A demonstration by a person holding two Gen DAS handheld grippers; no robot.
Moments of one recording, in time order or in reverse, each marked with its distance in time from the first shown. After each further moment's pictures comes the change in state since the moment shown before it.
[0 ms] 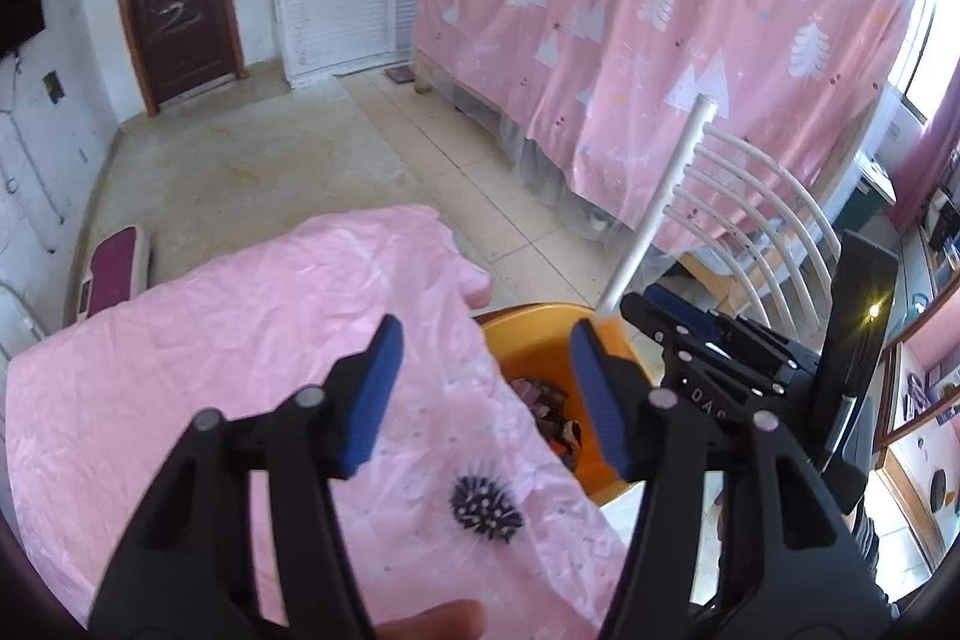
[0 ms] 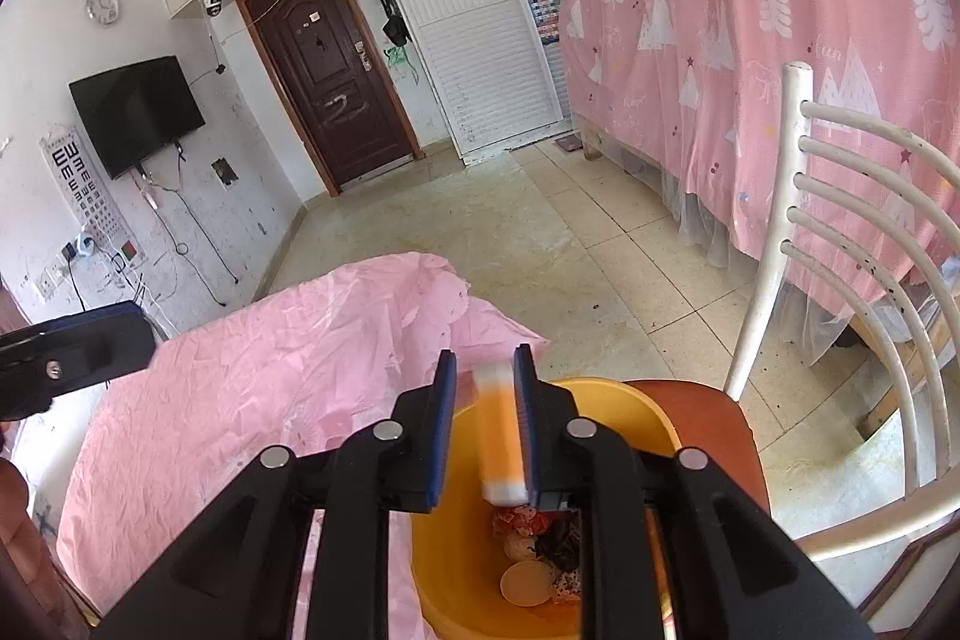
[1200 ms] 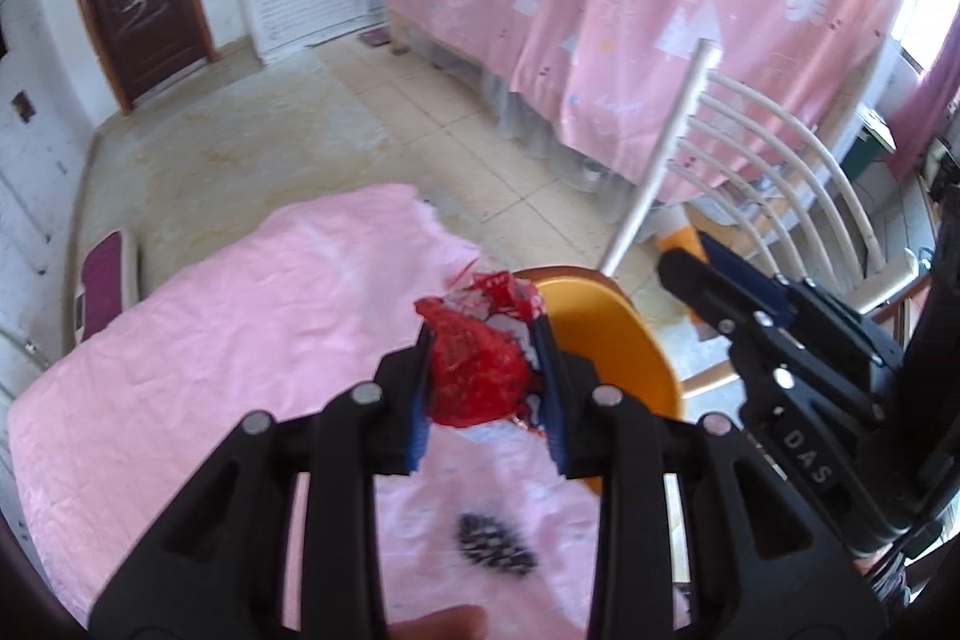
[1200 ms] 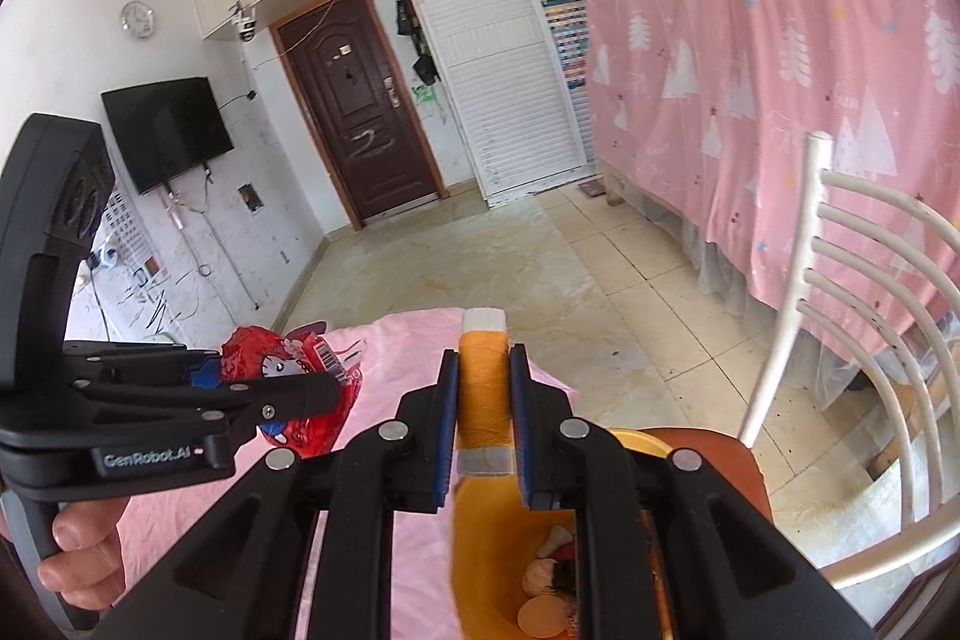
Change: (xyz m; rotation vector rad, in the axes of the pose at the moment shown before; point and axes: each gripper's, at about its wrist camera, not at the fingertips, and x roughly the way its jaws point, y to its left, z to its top) left arm 0.049 -0.014 0.021 0.103 0.130 -0.036; right arm -0.033 0.014 0.012 -0.024 -0.109 0.045
